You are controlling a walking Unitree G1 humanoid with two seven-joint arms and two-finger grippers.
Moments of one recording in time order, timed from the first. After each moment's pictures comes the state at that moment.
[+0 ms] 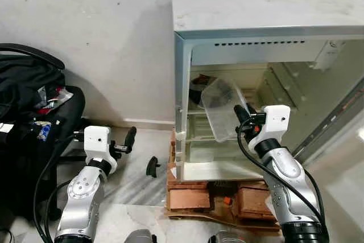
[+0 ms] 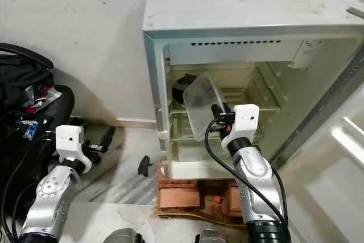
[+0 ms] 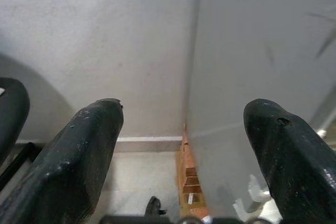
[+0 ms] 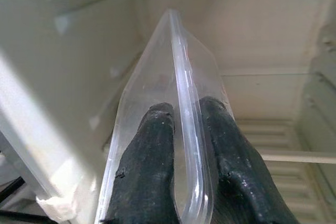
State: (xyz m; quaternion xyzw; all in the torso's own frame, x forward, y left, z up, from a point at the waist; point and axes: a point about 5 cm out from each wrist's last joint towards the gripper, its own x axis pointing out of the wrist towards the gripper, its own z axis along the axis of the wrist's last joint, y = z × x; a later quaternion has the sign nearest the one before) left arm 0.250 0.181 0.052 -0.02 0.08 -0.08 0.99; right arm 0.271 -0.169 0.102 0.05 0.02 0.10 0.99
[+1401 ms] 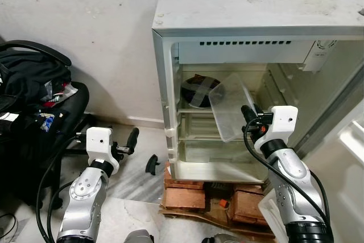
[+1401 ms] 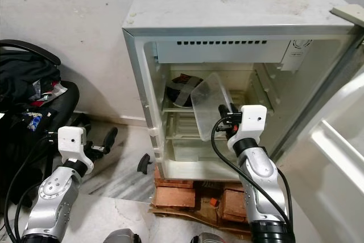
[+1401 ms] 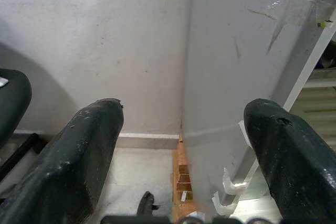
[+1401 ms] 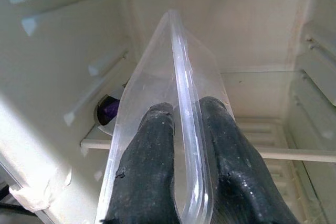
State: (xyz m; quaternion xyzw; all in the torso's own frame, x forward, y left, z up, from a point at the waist) left arm 0.249 0.178 0.052 -0.02 0.08 -0.09 0.99; right arm 0.272 -0.178 0.100 0.06 0.02 0.07 1.00
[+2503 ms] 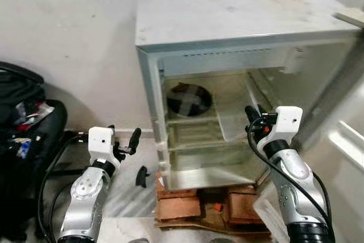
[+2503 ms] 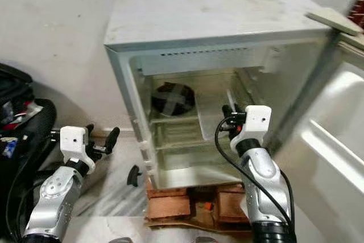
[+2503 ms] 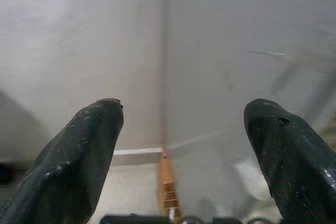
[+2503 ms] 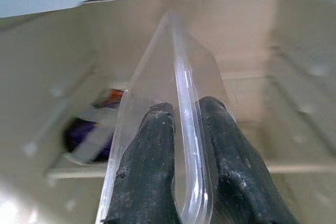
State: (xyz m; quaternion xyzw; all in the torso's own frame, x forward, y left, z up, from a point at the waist) left arm 0.250 0.176 0.053 -0.02 0.07 -0.09 0.99; right arm 0.272 -0.178 0.101 0.06 0.02 0.07 1.00
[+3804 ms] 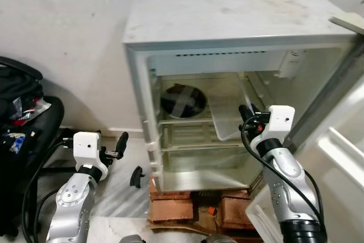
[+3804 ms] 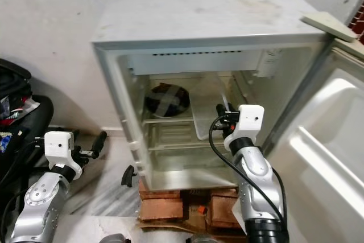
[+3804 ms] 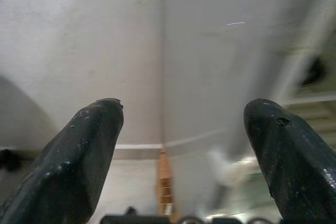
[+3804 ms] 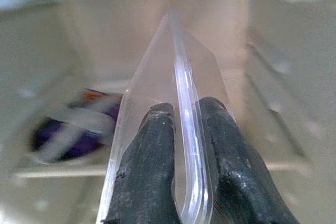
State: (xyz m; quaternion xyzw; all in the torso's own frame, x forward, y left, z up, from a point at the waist) left arm 0.237 0.183 0.050 -0.03 0.08 -0.08 0.99; right arm 0.273 -0.188 0.094 0.06 0.04 0.04 1.00
